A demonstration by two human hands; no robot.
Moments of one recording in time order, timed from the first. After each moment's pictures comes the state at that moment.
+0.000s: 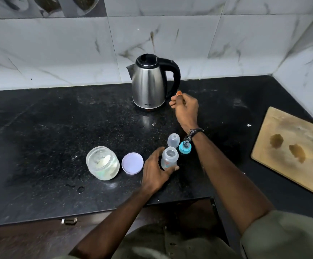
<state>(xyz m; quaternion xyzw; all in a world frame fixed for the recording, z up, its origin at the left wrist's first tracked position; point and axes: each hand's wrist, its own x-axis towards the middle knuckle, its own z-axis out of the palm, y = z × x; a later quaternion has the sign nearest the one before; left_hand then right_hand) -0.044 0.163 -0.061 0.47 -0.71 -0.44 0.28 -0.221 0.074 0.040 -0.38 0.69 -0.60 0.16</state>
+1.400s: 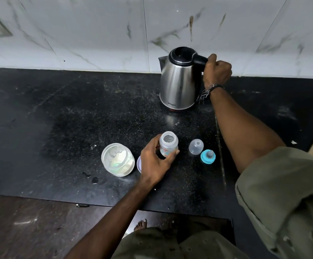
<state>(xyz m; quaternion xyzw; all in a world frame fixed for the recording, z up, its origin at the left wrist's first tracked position) -0.031 0.122 -0.025 0.52 -0.62 -0.40 0.43 -0.271 -0.068 0.071 -0.26 0.81 -0.51 0.10</state>
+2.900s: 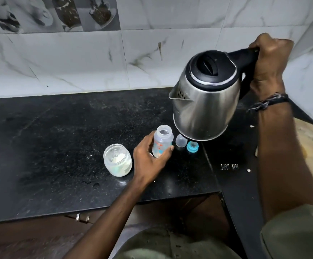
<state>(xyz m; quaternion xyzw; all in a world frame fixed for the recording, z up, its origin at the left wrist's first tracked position) 0.010 0.163 0.030 0.38 -0.68 -0.40 0.48 -0.250 0.164 0.244 -0.34 0.59 -0.73 0.05</state>
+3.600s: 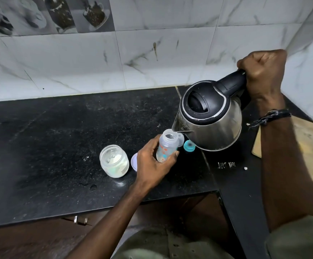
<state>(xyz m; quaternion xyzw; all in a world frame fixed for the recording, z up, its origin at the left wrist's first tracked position) 0.001 0.181 0.042 0.32 -0.70 -0.44 0.47 -0.261 0.193 0.218 -0.48 0.64 -0.60 -0.02</state>
